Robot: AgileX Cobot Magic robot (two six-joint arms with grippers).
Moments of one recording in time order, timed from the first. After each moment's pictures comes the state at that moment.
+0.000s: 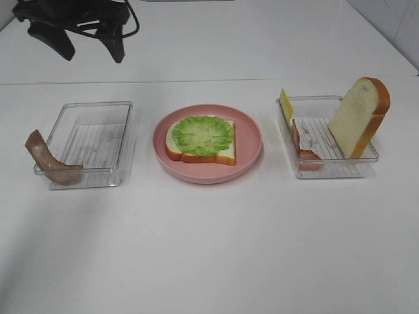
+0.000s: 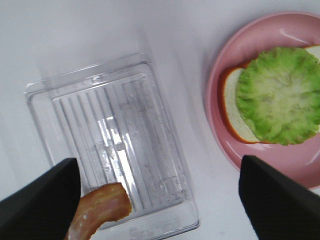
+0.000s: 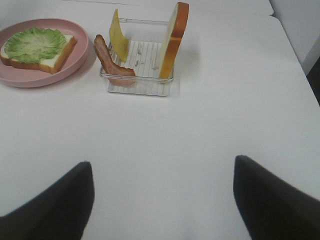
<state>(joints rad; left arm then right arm) -0.26 2.13 -2.05 -0.10 1.21 -0.06 -0.02 -0.01 -0.51 0.10 1.07 -0.15</state>
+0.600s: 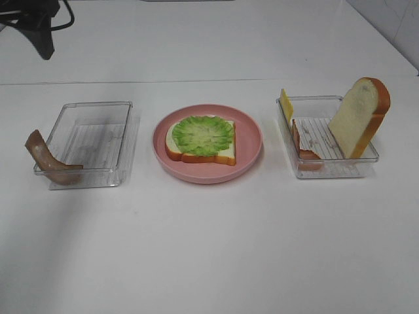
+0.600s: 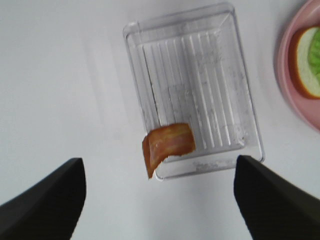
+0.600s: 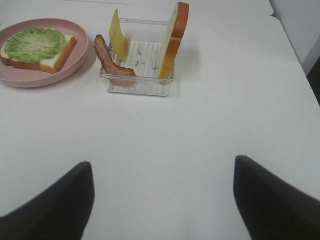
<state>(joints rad) -0.16 1.85 -1.74 0.01 1.22 -0.05 -0.02 -0.01 -0.51 0.10 1.07 -0.15</state>
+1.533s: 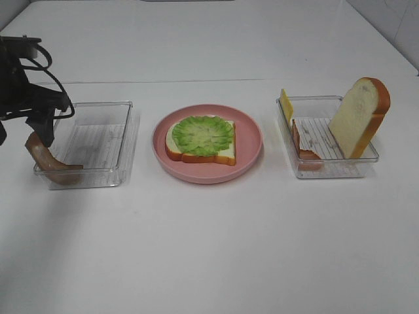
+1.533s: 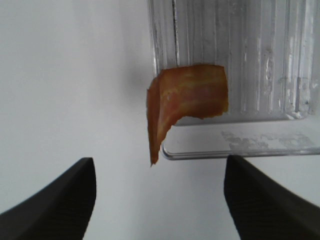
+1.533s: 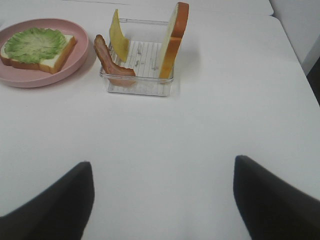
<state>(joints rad) -0.15 1.92 -1.39 0.03 1.00 -0.19 -0.02 -0.01 -0.51 0.10 1.07 -0.15</state>
